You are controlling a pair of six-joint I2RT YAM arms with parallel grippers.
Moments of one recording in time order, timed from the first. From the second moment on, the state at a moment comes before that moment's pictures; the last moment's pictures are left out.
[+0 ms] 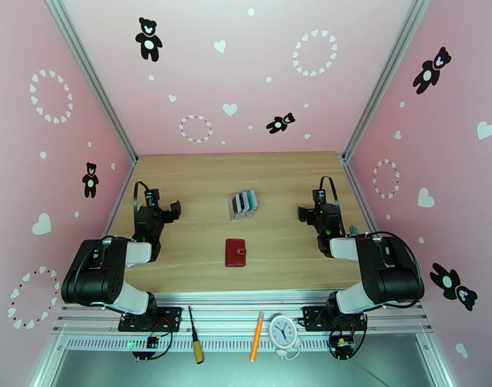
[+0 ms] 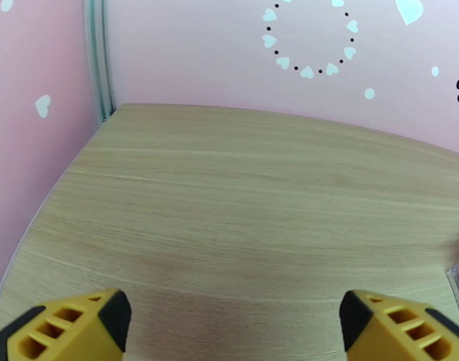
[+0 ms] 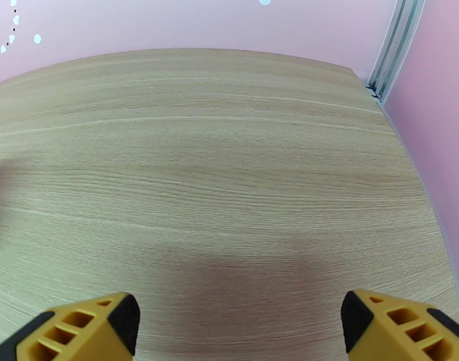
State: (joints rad) left arm 0.03 1.53 0.34 0.94 -0.05 -0.09; right arm 0.06 1.52 0.41 0.68 0.09 -0.07
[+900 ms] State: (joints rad) left arm -0.28 0.96 0.38 0.47 -0.37 -0.27; right arm 0.18 1.19 0.61 0.16 0.46 0.11
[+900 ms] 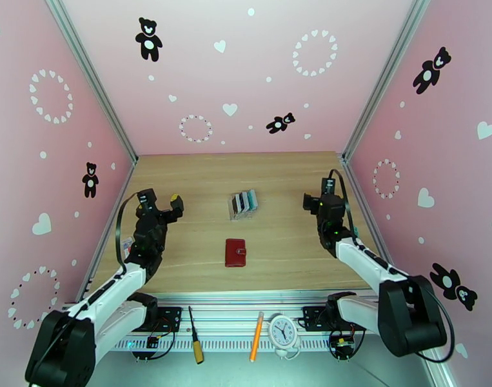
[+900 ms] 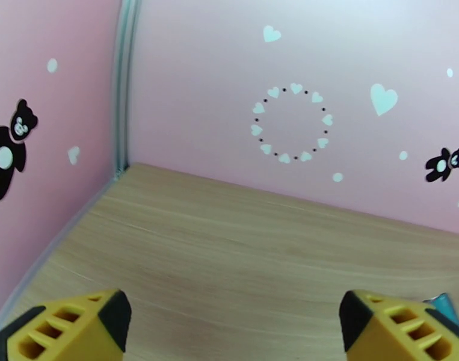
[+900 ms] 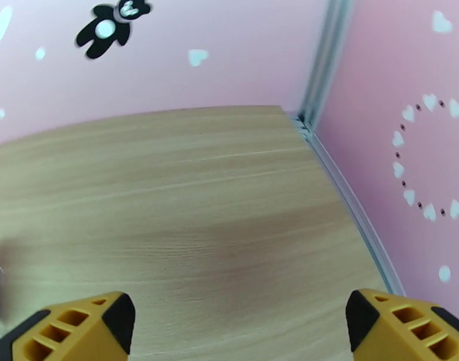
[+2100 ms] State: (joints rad) left arm -0.50 1.14 0.46 0.02 0.19 -0.59; right arm 1.08 1.16 0.81 -0.79 0.67 0.75
